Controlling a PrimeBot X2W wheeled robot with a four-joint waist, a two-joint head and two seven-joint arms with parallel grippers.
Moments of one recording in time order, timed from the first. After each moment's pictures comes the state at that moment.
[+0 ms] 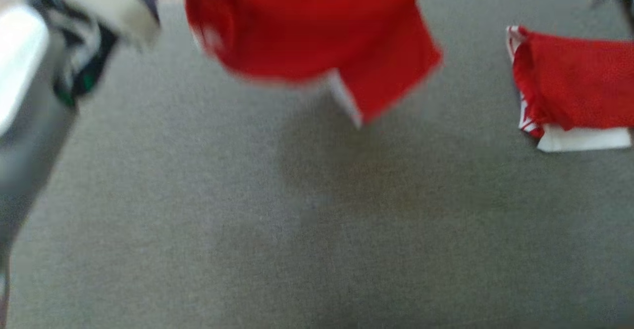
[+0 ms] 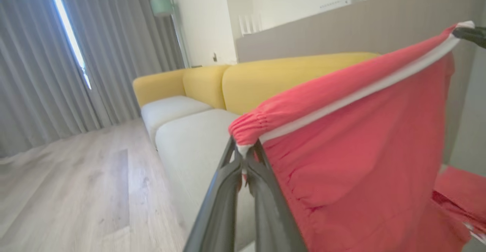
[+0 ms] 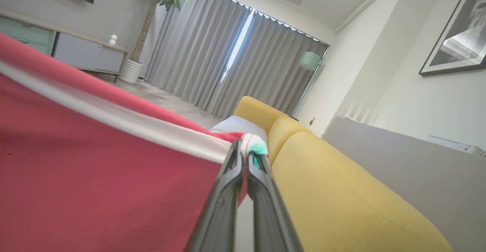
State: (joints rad) left arm -1.04 0.52 -0.69 0.30 -0.72 -0.06 0.11; right arm -0.95 -0.43 0.31 0.33 0.13 0.13 0.03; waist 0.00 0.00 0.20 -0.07
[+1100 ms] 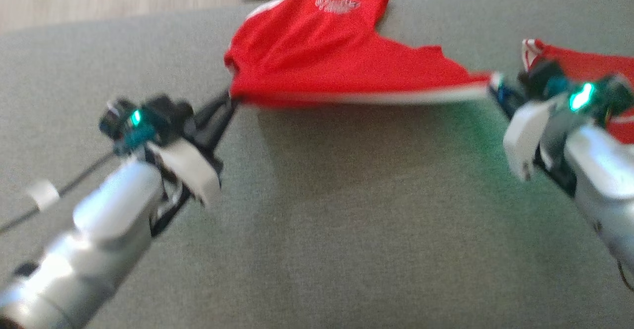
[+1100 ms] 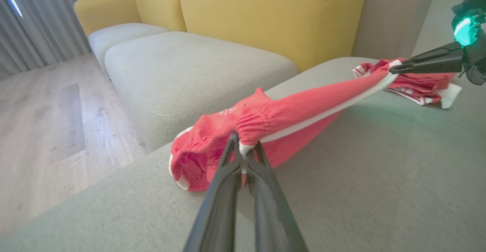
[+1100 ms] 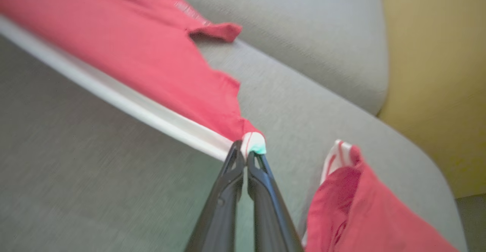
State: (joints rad) left arm -0.85 0.43 -1.07 0.63 -0.75 -0.13 -0.23; right arm -0.87 -0.45 0.91 0.93 0.48 0.13 -0.03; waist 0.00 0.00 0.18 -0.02
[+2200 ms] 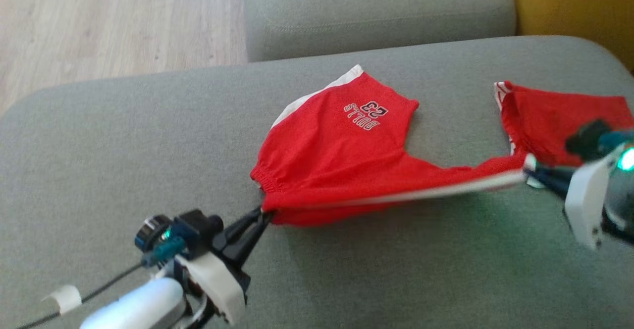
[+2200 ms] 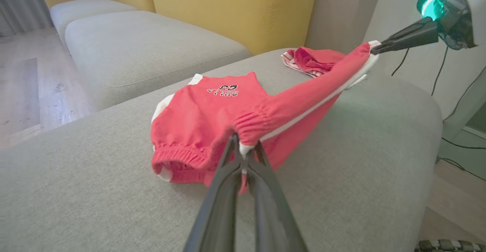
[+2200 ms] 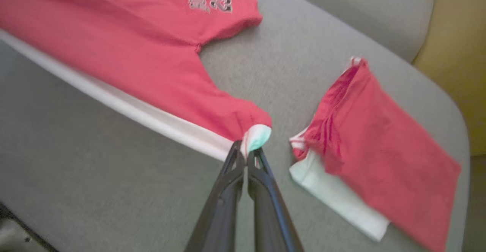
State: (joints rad) left arm -0.49 0.59 -1.15 0.12 -0.83 0.08 -0.11; right arm -0.74 -0.94 1.26 0.32 0.94 0.13 0.22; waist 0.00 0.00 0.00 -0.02
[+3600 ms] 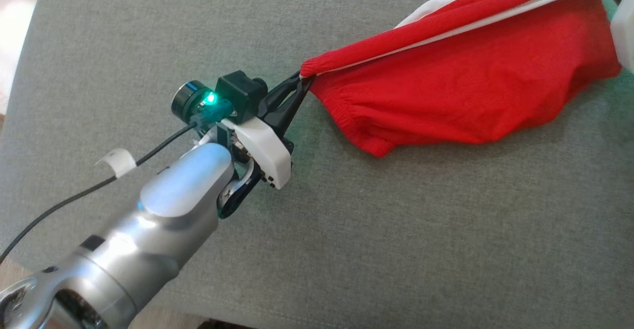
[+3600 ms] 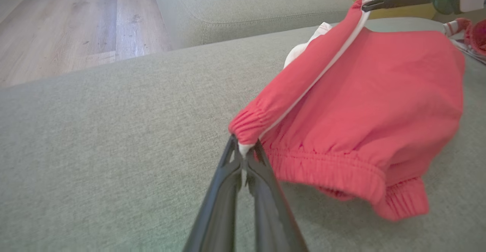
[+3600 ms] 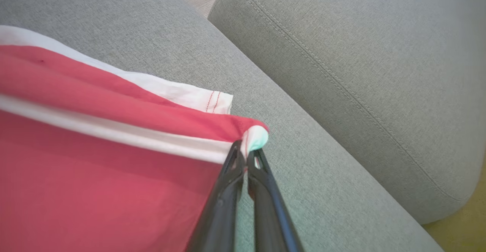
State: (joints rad) left arm -0.91 0.25 -1.10 0.60 -0.80 -0.04 -0.14; right arm -1.28 -0.75 1.28 0.79 0.77 0.13 0.19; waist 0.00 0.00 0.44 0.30
